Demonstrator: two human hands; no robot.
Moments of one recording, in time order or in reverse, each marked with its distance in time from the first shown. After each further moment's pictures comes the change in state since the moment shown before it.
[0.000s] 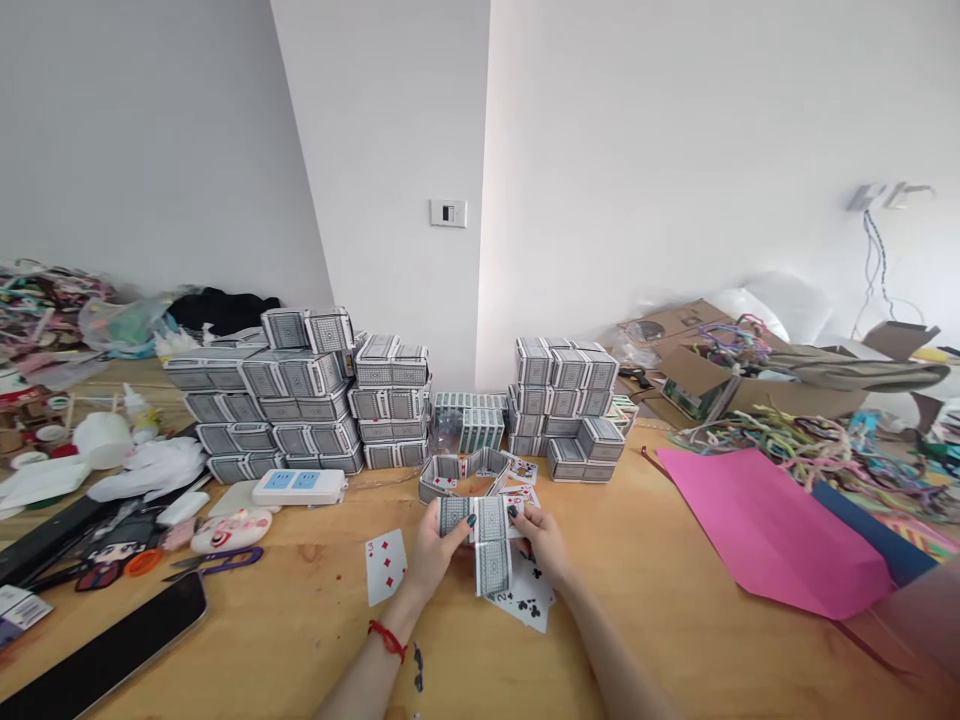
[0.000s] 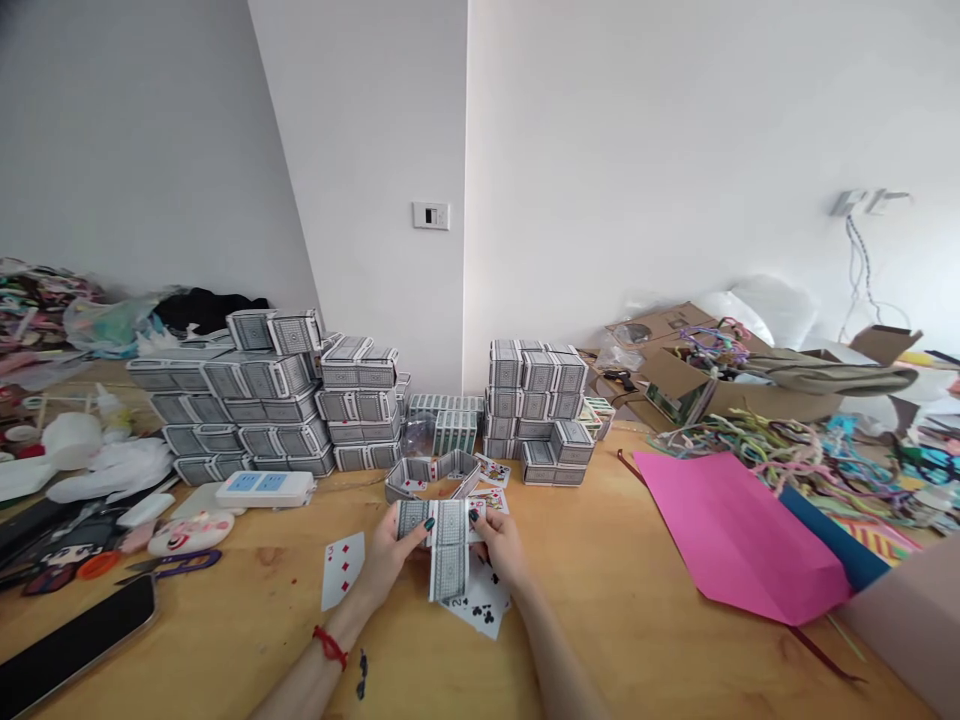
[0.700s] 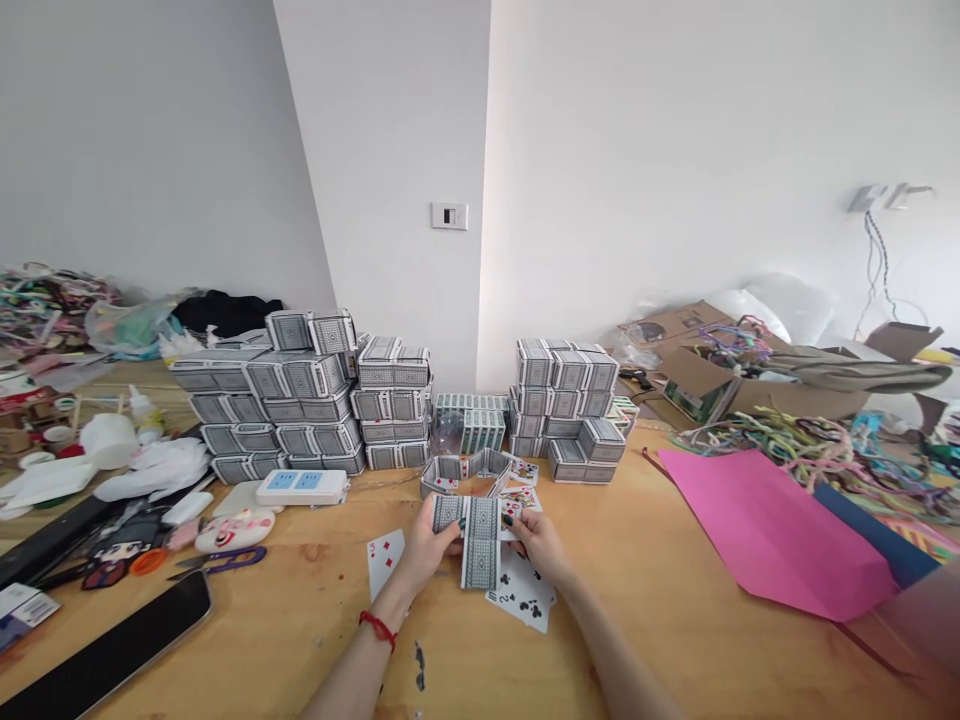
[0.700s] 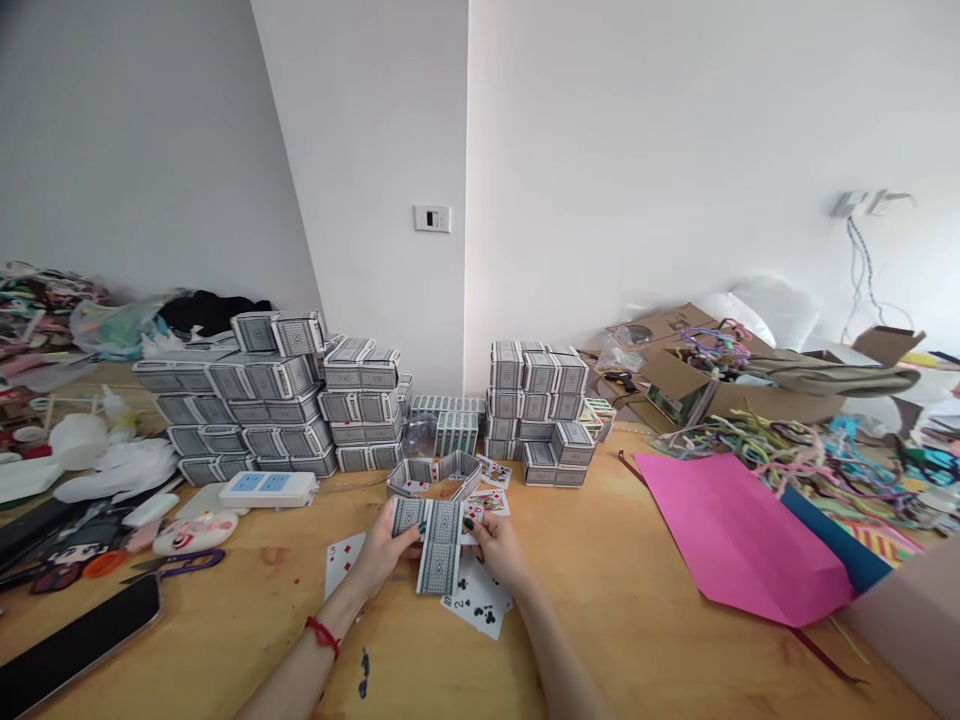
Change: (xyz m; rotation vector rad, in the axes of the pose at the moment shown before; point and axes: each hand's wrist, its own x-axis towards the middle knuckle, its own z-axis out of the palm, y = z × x) left_hand 0.008 0.001 -0.015 -0.034 -0.060 -0.136; right_hand 0.002 0.004 -0.002 -0.103 -0.050 -0.016
